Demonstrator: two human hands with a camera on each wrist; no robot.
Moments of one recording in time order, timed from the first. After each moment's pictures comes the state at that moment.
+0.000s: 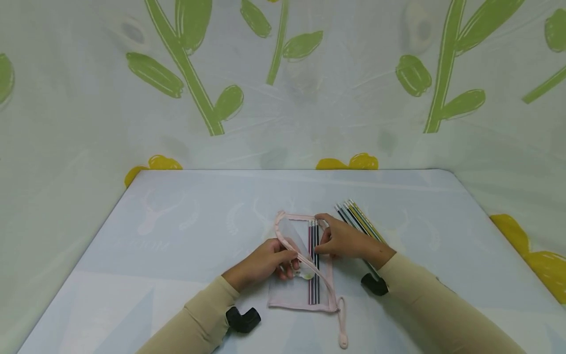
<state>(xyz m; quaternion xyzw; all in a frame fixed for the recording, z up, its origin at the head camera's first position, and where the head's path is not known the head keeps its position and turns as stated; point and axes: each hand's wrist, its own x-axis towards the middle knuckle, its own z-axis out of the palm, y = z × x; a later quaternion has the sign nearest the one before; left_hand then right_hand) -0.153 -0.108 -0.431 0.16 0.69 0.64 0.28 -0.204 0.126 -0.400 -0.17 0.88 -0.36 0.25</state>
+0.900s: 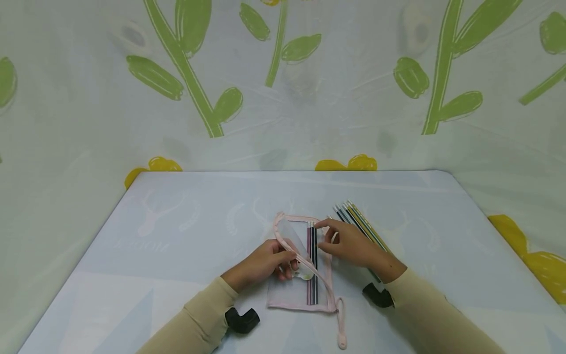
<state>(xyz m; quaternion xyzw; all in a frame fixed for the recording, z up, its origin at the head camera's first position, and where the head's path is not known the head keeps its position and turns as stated) -0.154 -0.109 -0.432 0.16 0.70 0.64 0.27 -0.185 0.139 -0.398 -0.23 0.91 -0.34 0.12</state>
